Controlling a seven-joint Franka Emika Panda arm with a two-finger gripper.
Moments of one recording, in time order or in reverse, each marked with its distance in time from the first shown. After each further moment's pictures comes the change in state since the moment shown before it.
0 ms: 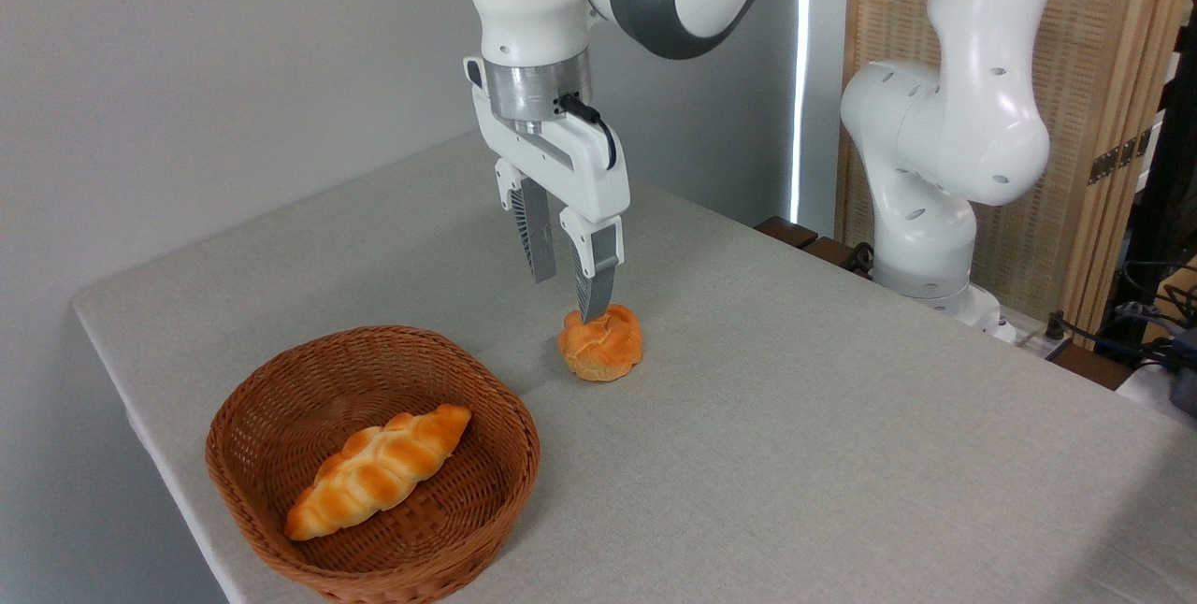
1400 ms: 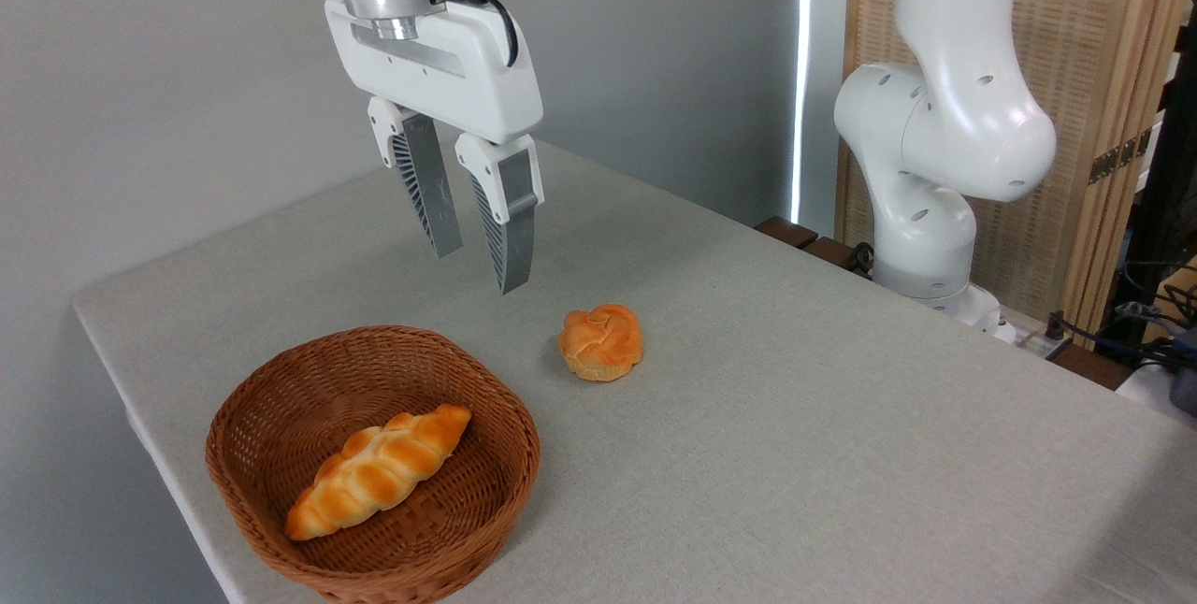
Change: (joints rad) arm 0.143 0.336 0.000 0.688 0.057 -0.365 -0.030
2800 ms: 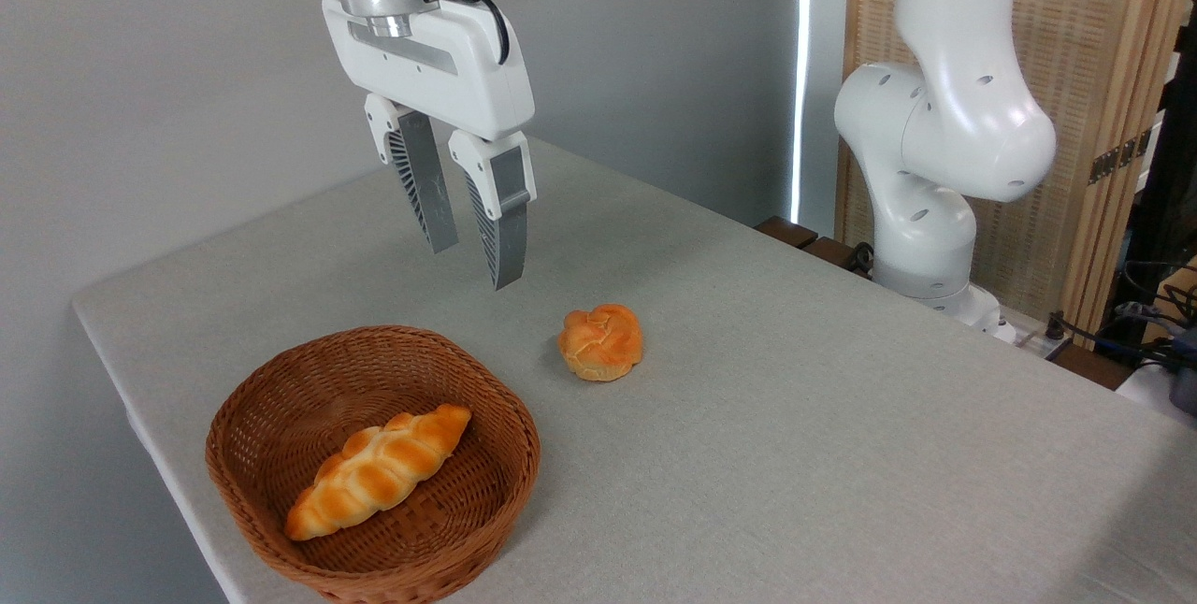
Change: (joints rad) arm -0.005 0.000 -0.015 -0.001 0.000 0.000 -0.002
